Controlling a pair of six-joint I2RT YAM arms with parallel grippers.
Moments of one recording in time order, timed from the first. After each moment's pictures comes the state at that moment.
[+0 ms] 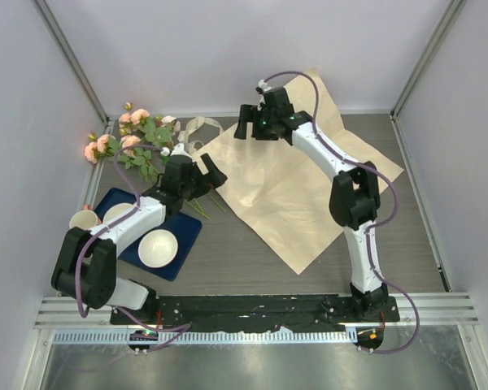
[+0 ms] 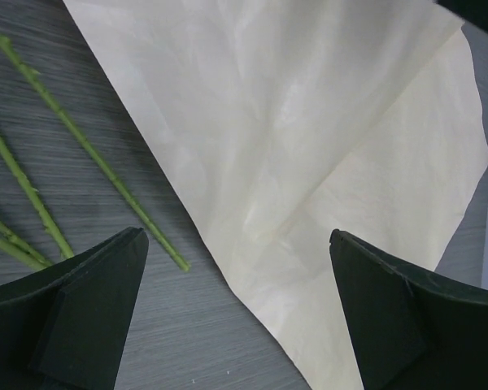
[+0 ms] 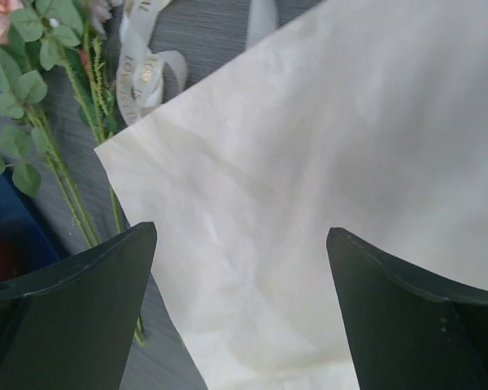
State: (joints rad) left arm -0.43 1.40 0.83 0.01 -0.02 -0.76; right arm 0.46 2.26 2.08 -0.45 -0.23 0.39
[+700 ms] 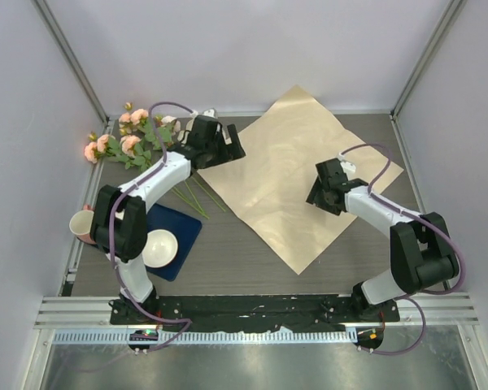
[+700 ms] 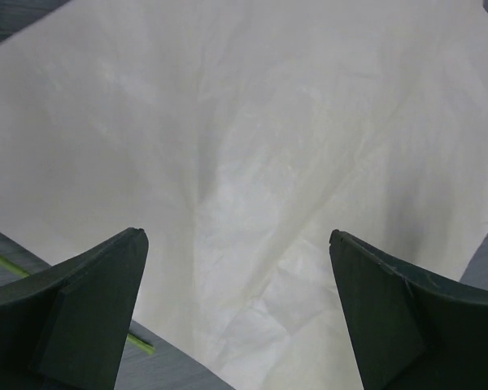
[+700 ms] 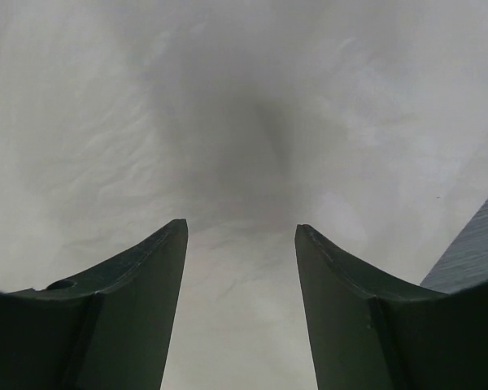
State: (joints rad) left arm -0.45 1.80 1.39 -0.26 0.03 -0.64; right arm 0.34 1.48 0.89 -0.43 0.26 0.68
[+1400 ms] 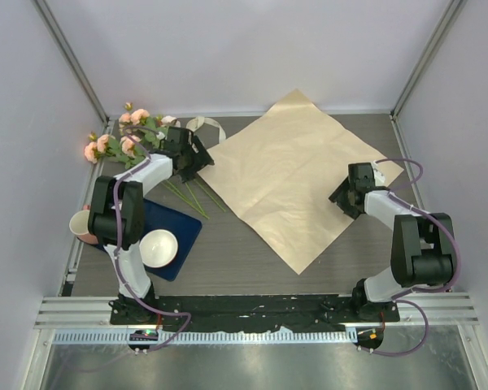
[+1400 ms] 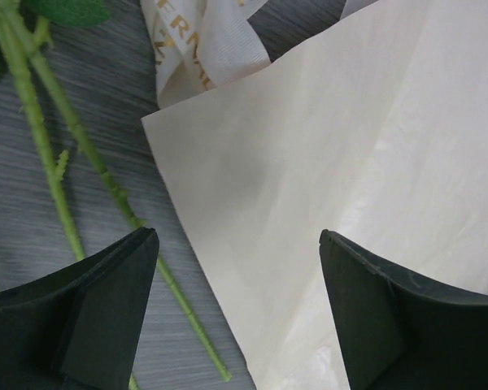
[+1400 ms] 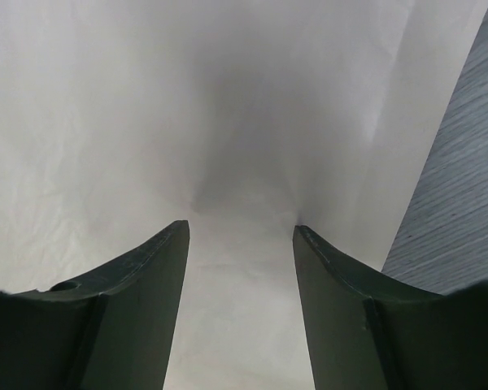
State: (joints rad) left arm -0.23 1.89 1.32 -0.30 0.03 -0.78; right arm 0.02 1.51 0.76 -0.25 0.15 0.73
